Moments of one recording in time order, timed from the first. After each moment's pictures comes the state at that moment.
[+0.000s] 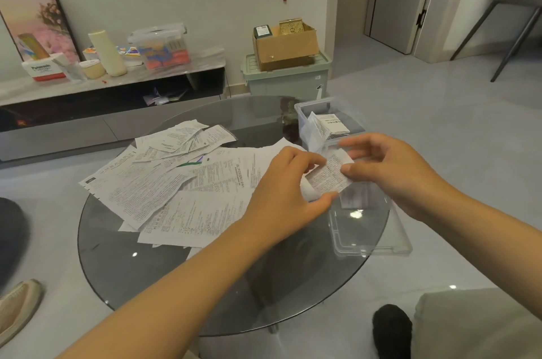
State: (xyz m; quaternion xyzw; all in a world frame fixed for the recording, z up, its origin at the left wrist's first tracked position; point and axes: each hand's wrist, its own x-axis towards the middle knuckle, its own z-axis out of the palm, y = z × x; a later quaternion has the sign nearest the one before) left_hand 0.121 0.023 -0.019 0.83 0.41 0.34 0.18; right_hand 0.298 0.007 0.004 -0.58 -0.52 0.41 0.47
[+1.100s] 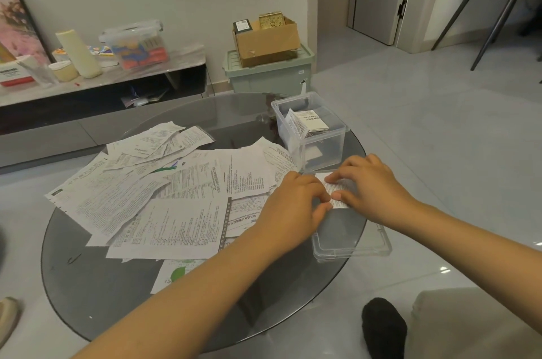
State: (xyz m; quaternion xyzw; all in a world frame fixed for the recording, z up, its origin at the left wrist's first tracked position) left_hand 0.165 0.037 -0.060 0.88 0.39 0.21 0.15; right_hand 0.329 0.019 -0.049 -0.68 -0.72 0.08 0.15
